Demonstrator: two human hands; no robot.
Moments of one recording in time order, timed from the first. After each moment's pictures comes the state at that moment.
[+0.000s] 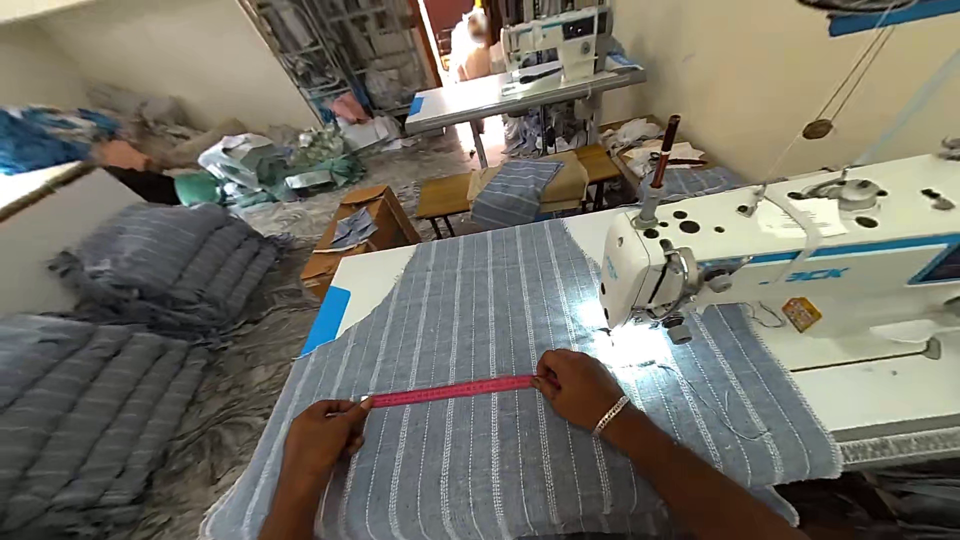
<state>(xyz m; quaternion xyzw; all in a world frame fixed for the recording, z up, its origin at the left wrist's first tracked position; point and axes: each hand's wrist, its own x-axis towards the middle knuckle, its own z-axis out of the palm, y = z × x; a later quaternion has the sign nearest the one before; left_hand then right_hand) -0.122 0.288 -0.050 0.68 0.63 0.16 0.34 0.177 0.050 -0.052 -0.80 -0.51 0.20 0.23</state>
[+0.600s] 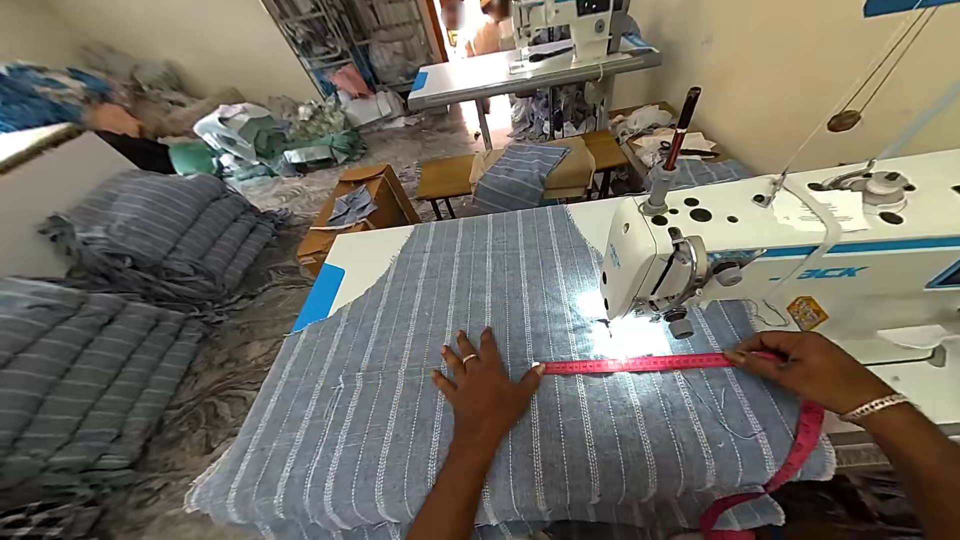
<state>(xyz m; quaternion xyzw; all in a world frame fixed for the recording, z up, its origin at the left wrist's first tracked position) 0.053 0.143 -0.063 0.86 0.49 0.03 0.13 0.364 -0.147 -0.065 -0.88 -0.37 0.15 0.26</state>
